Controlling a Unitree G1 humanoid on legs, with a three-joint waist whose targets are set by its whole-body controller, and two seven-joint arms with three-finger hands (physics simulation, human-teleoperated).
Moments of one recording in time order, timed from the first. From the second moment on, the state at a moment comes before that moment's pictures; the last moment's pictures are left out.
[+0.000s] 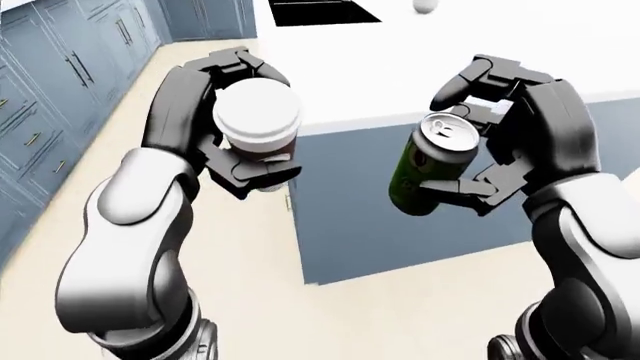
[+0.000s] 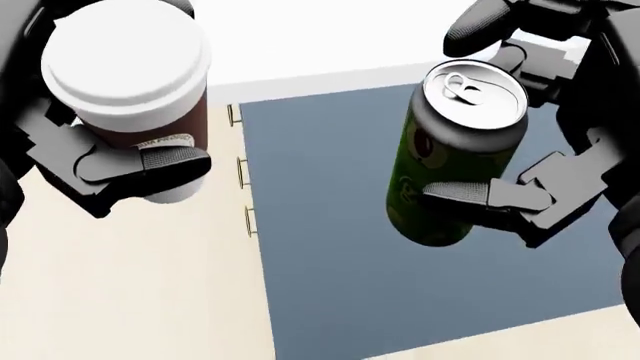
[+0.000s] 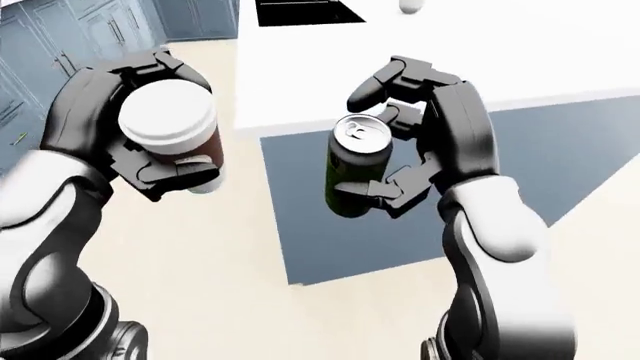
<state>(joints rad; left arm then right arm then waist) -0.77 0.24 0.10 -0.73 0.05 1.27 -0.22 -0.61 -0.29 -0.18 -0.87 0.03 1.16 0.18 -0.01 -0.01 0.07</state>
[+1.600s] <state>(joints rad) -0.90 0.31 0.14 -0.74 -0.06 1.39 -0.19 -0.84 -0.36 -0.16 -0.83 0.14 1.33 0.14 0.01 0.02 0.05</state>
